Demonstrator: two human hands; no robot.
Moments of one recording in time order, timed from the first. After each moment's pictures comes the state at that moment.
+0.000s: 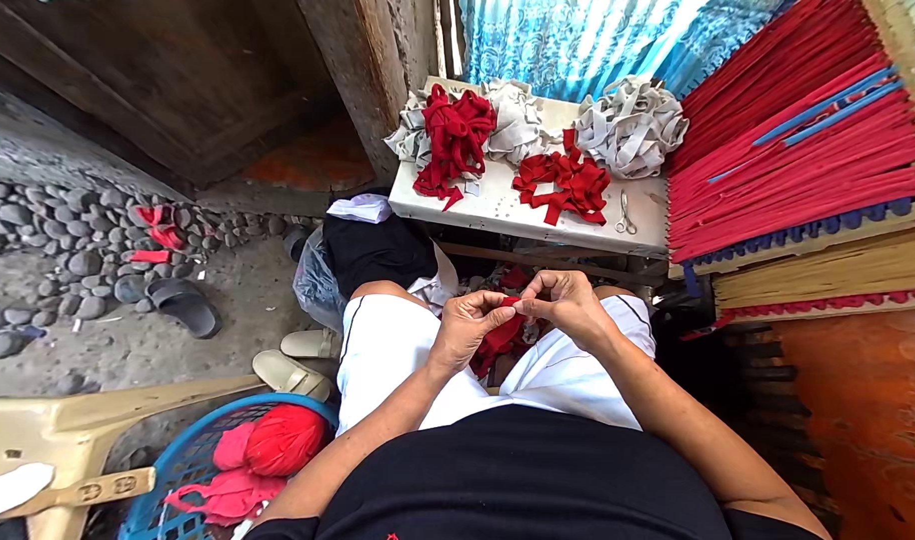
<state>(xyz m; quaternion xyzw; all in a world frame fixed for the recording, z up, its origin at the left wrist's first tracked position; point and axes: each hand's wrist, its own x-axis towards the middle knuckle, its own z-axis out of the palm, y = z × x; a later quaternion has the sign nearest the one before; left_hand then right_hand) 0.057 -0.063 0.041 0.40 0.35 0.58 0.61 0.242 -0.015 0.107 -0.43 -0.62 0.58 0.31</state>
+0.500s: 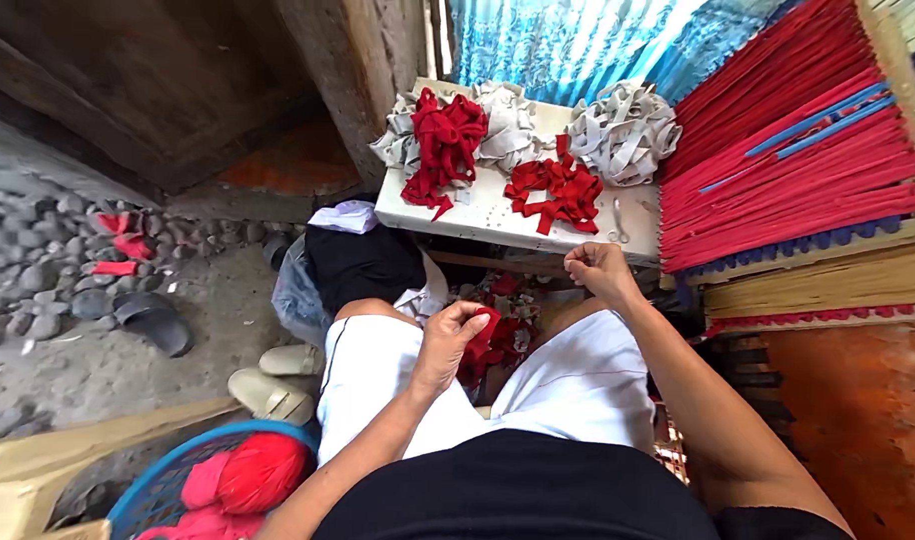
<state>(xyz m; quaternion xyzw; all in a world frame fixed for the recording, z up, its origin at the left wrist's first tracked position) 0.048 -0.053 0.029 0.35 0.41 0.59 0.60 0.316 0.087 0.076 -0.59 -0.67 0.40 0.23</state>
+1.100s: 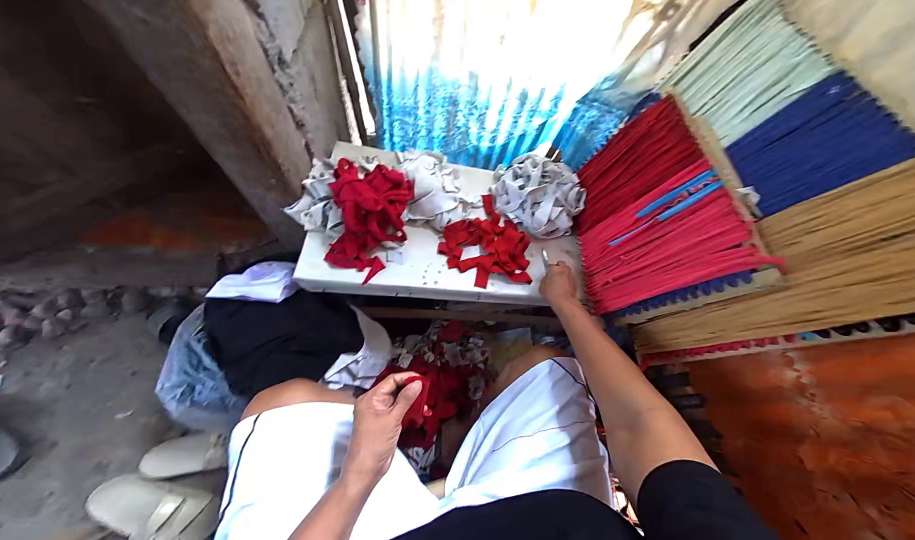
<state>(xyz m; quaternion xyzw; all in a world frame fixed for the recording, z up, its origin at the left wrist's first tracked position) 0.047 -0.041 0.008 0.34 0.48 0.58 0.56 0.377 0.209 0.020 -0.79 -0.60 0.12 0.00</state>
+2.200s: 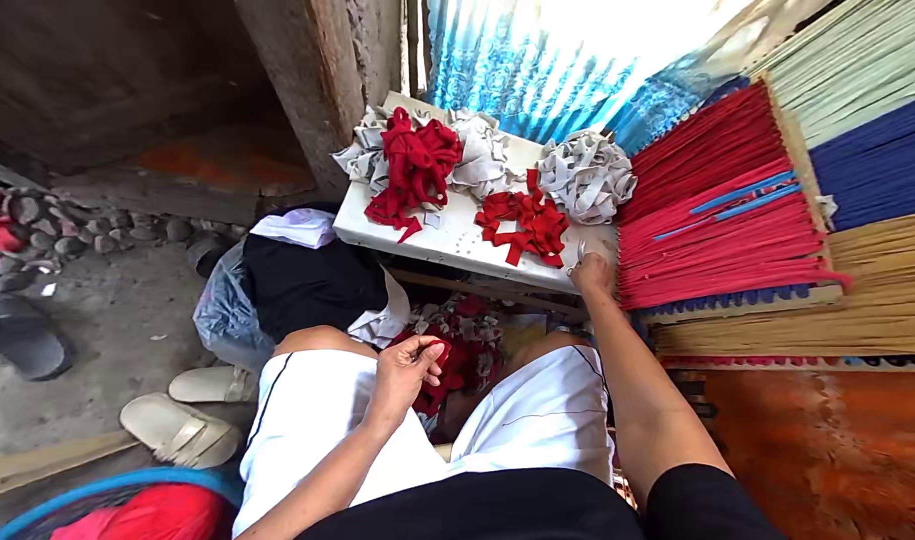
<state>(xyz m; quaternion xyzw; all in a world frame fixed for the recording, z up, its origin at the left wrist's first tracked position) 0.042 -0.042 0.010 0.34 0.55 0.52 0.55 0.368 0.204 0.028 -0.82 -0.56 0.14 -0.02</state>
